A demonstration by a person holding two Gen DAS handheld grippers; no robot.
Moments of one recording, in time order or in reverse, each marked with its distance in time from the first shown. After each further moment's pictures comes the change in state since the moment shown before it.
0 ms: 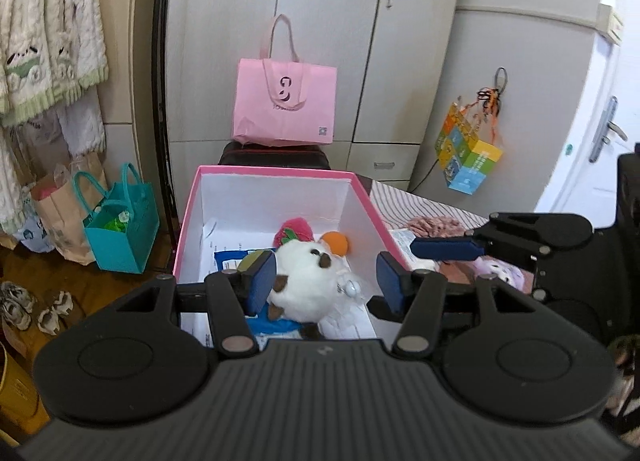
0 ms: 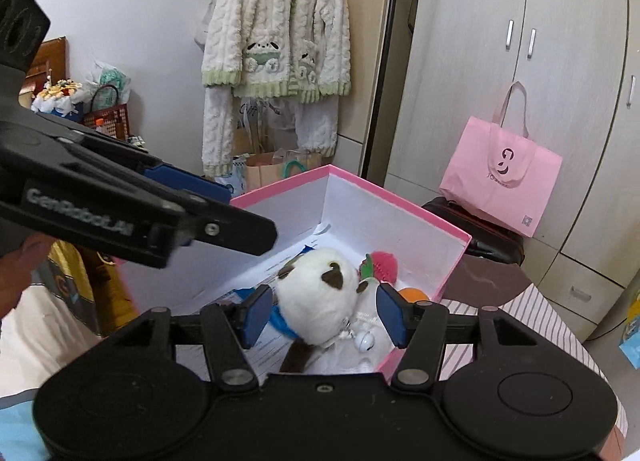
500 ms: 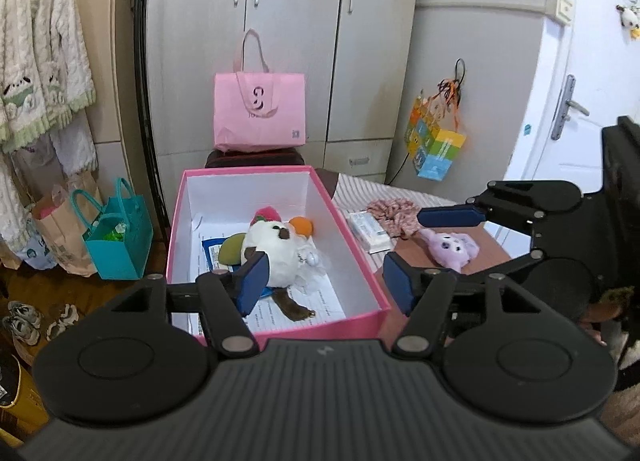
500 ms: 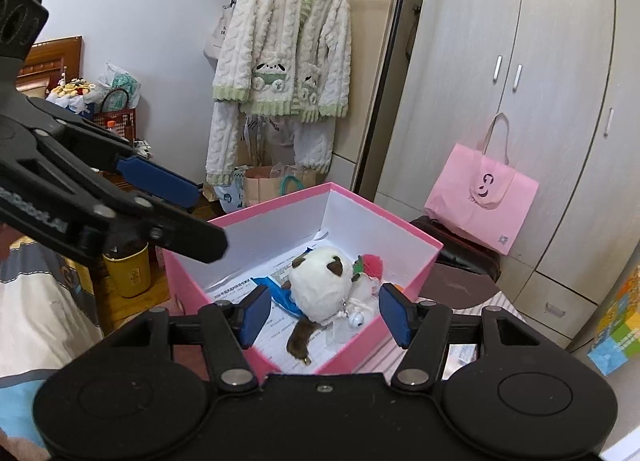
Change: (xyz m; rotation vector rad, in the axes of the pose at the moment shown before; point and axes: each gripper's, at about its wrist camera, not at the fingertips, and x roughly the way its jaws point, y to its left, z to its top) left arm -0.083 -0.042 -0.018 0.082 -0.016 -0.036; right arm -0.079 0.019 -0.014 -0.055 -0.041 -0.051
